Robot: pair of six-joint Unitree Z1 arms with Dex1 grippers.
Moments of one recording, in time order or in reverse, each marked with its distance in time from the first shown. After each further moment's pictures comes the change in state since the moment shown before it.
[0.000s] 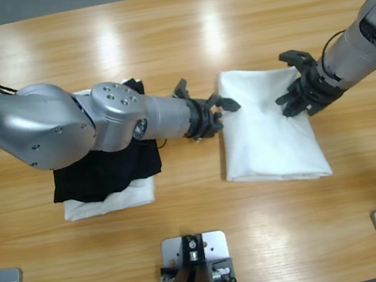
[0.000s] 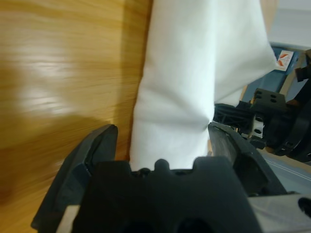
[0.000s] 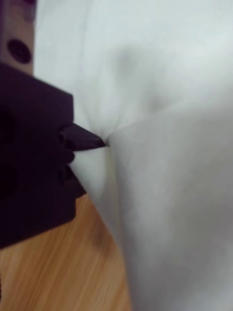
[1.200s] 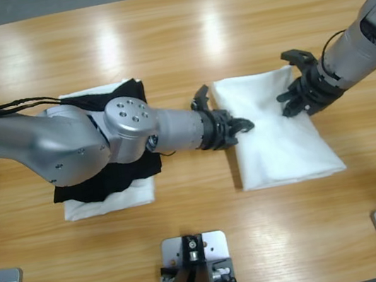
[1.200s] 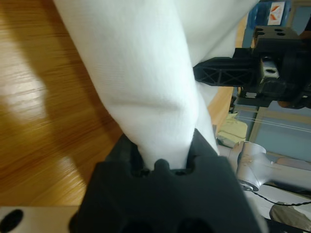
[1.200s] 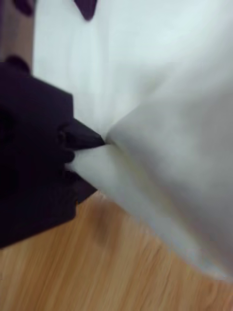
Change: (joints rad) arm 0 -0.043 0.057 0.027 -0.176 -0.077 0.133; arm 1 -0.012 -0.007 0.000 -0.001 0.002 0.085
